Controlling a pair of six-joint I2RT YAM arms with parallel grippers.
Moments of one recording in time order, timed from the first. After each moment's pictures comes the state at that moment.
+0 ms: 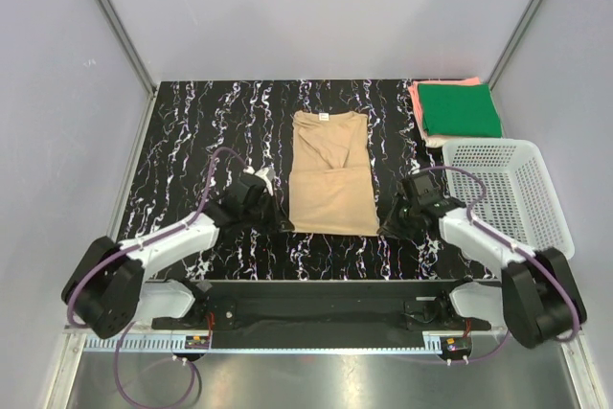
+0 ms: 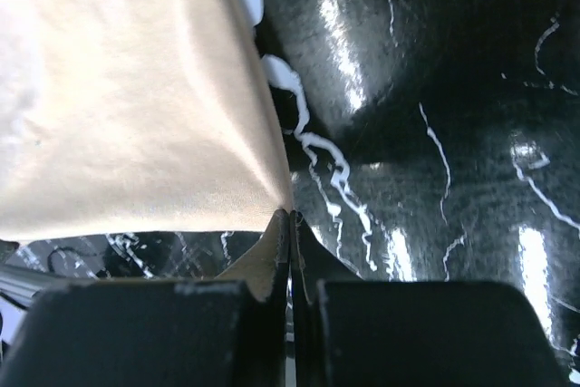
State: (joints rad) left arm -0.63 1.26 0.58 -0.15 0.23 -0.78; right arm 0.38 1.24 0.58 -0.42 -0.15 0.84
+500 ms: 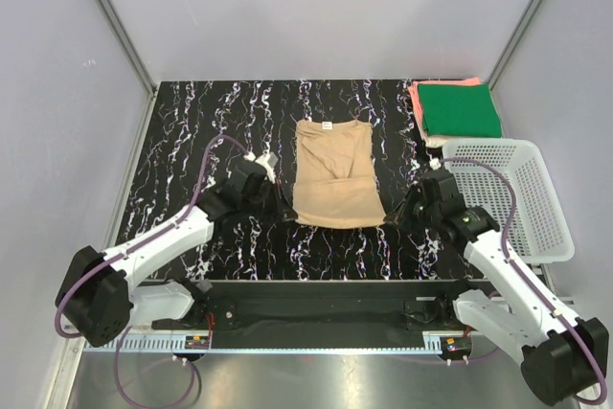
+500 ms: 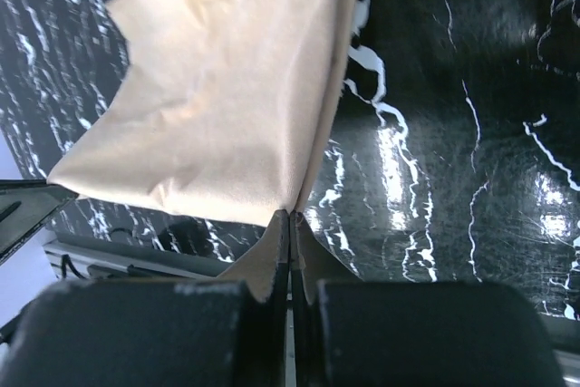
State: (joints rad) left arm -0.66 1.19 0.73 -0.31 0.21 -0.78; right arm 0.38 0.88 0.65 -0.61 -0.14 0.84
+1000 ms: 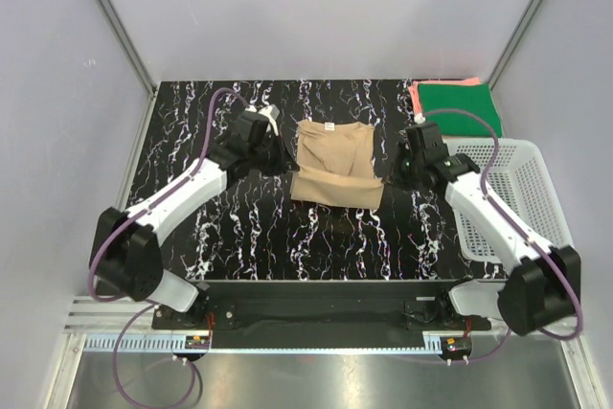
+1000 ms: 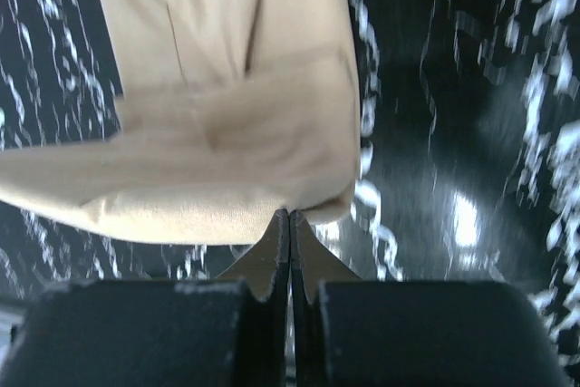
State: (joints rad) left arm -0.52 1.45 1.11 -0.38 0.22 -0.66; right arm 0.36 1.25 1.00 -0.62 -0.03 0.66
